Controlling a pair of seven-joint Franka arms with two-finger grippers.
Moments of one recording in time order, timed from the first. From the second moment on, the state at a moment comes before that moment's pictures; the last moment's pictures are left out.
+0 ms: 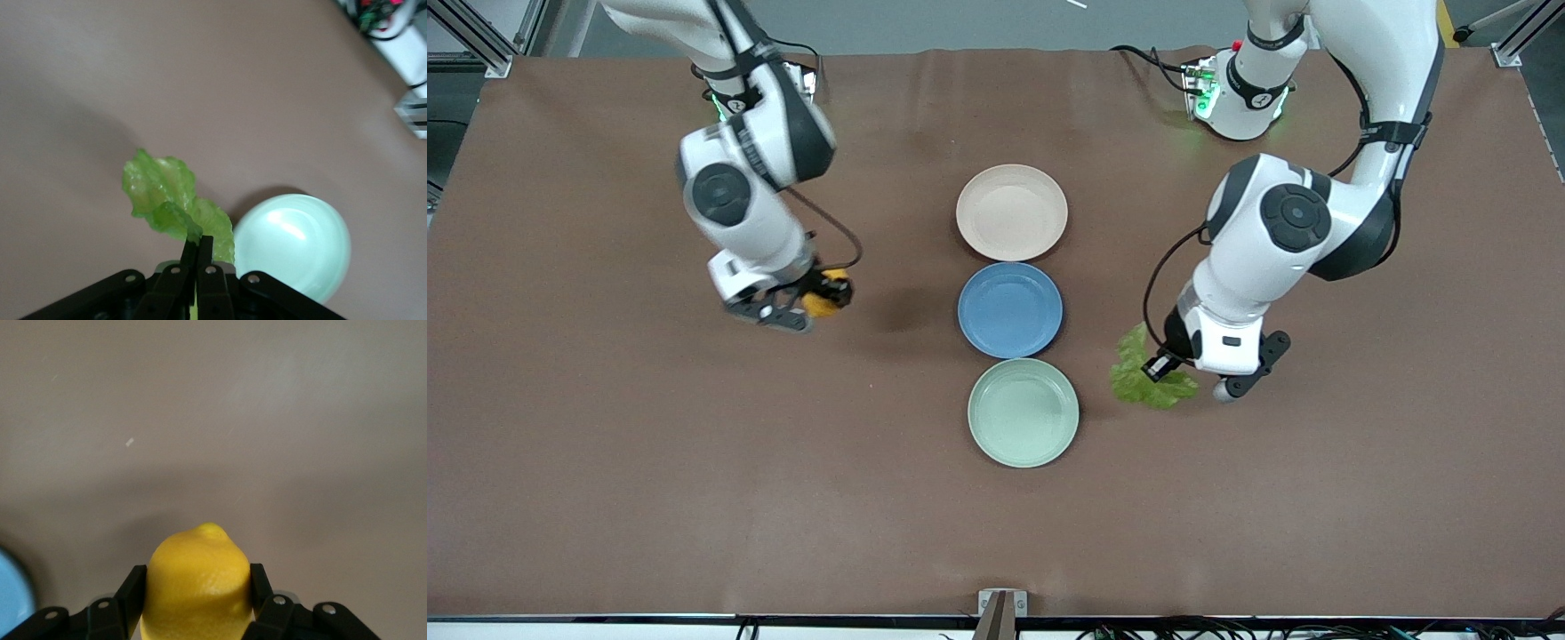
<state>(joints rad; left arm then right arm) -0.23 0.34 -0.17 -1.81 -0.02 2.36 -1.06 0.35 0.18 -0.03 -2.09 0.03 2.24 0.49</state>
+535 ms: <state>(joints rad) 0.05 0.31 -0.30 -2.21 -0.02 2.77 -0.82 0.15 0.32 -0.02 -2.21 0.03 2.58 0.07</state>
